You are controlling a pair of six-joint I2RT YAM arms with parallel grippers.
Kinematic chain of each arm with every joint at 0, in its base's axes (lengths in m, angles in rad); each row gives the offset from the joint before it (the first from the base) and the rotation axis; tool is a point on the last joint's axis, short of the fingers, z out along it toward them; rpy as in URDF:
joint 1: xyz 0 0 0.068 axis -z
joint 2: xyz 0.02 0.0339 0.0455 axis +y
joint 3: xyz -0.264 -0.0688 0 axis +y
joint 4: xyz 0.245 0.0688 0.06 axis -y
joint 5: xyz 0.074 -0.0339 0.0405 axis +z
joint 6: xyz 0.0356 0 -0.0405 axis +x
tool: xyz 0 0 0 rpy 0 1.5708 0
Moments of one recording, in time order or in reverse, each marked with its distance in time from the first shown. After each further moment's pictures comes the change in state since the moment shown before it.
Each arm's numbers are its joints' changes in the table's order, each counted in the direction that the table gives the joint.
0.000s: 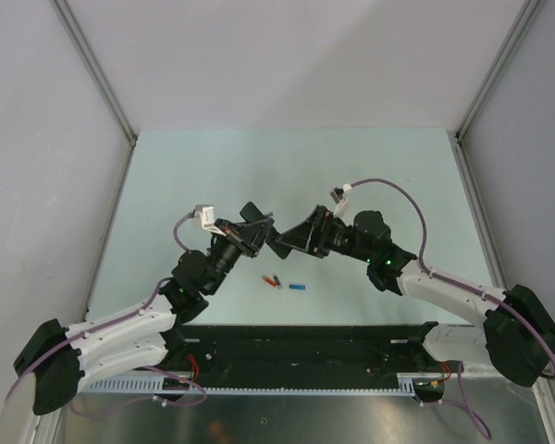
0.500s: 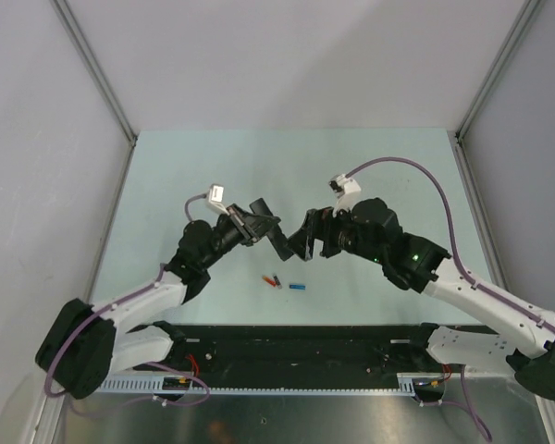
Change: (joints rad) left arm -0.284 0.195 -0.061 -0.053 -0.457 -0.293; right arm -0.132 -0.174 -0.373 -0.748 -0.334 -0.491
